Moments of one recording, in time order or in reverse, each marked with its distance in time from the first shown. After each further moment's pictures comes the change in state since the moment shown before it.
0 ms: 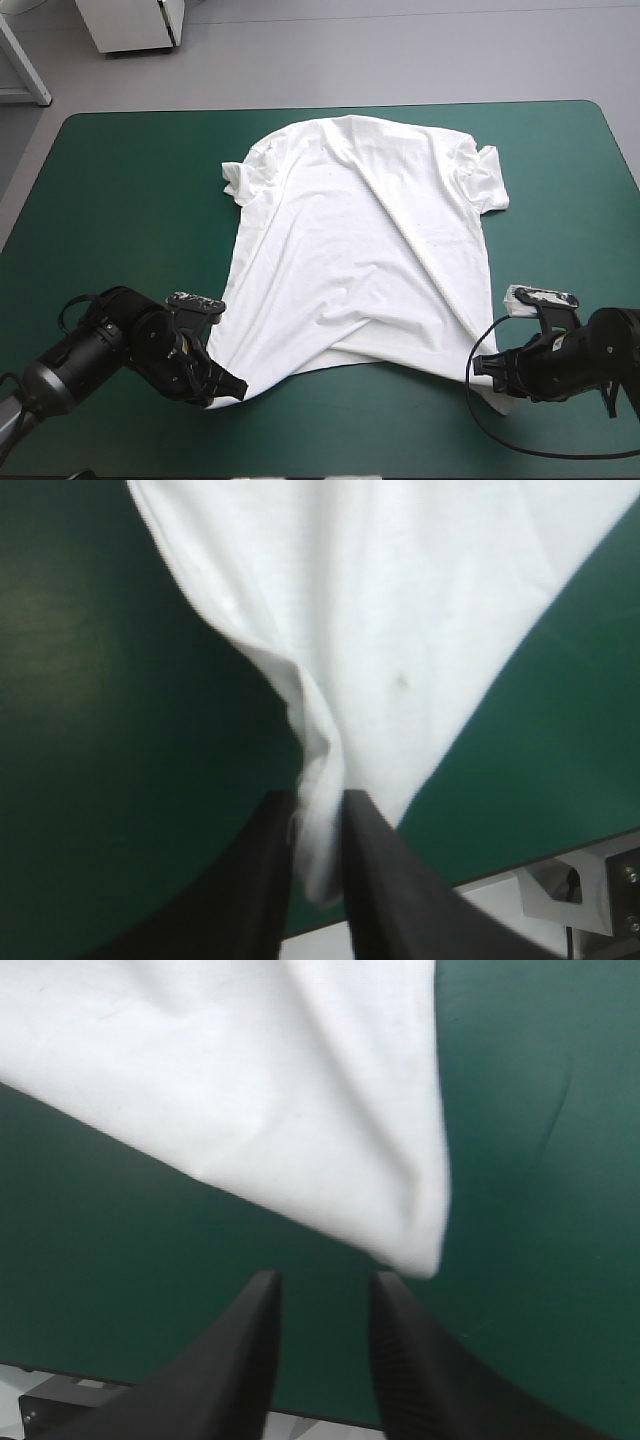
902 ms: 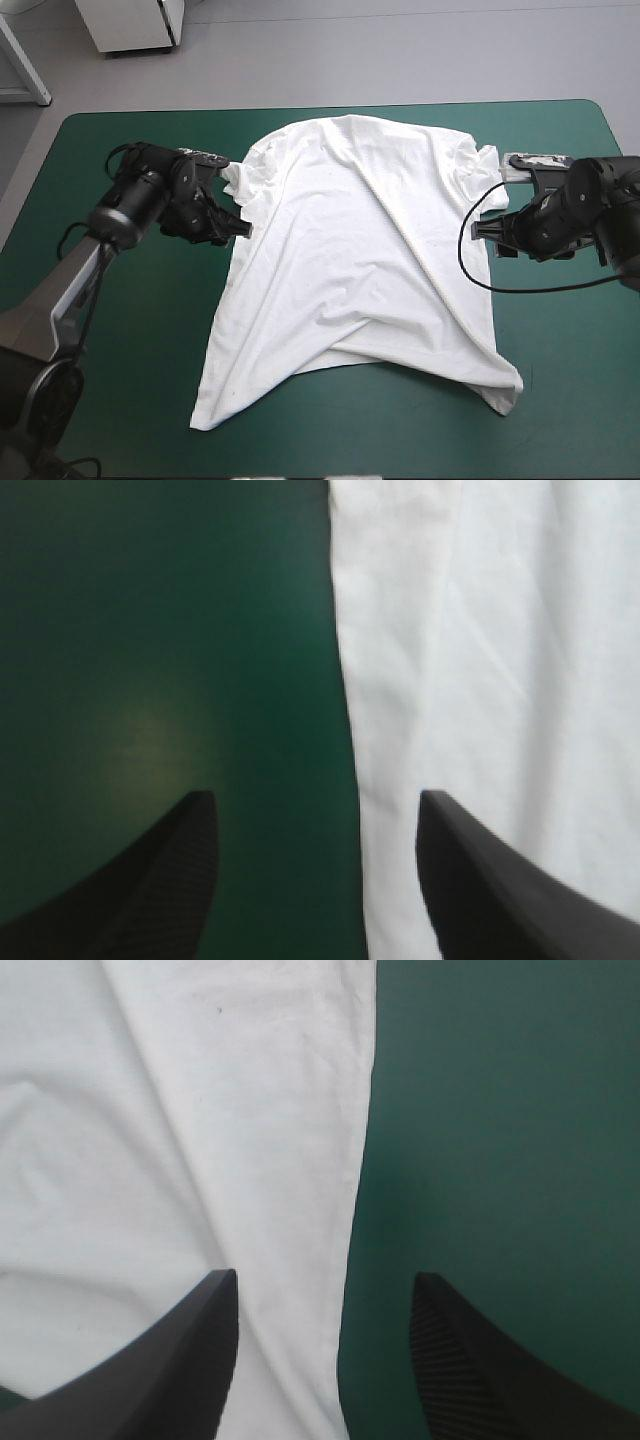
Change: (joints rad) left arm 0.248 0.532 -0.722 0.198 -0.016 0.150; right arm 0.000 0.450 -0.637 -0.179 0.019 0.030
